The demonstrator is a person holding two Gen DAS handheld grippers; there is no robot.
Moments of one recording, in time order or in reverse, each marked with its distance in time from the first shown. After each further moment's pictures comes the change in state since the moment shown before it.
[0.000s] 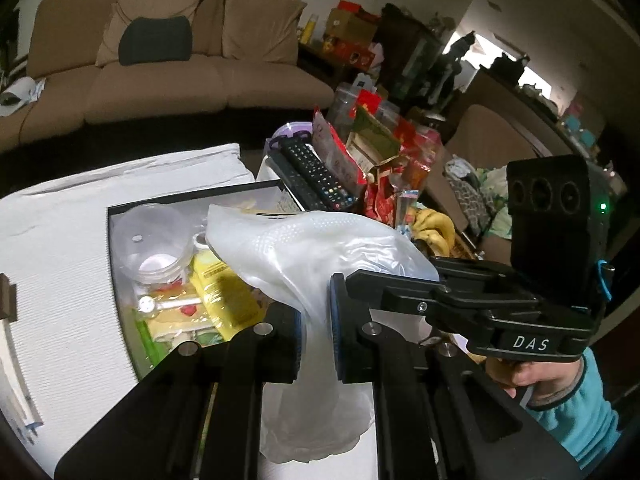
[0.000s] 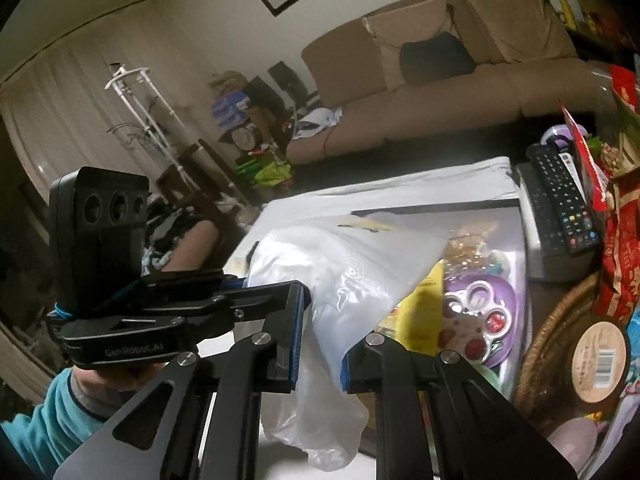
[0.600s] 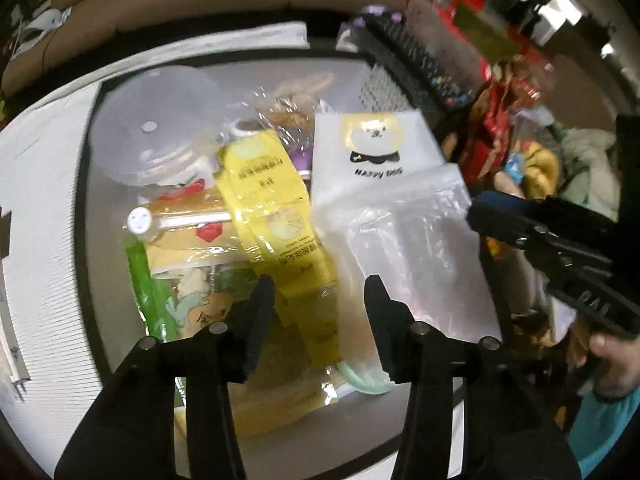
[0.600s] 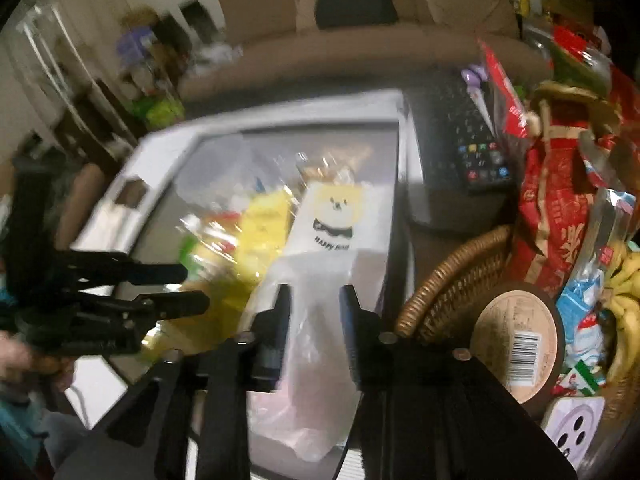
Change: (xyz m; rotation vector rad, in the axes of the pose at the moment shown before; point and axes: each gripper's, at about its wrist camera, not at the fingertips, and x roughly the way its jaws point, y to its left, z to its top) left arm 0.109 0.052 -0.046 -0.112 0.268 0.227; right arm 0.029 -0.080 -0.031 -0.029 0.157 -0.371
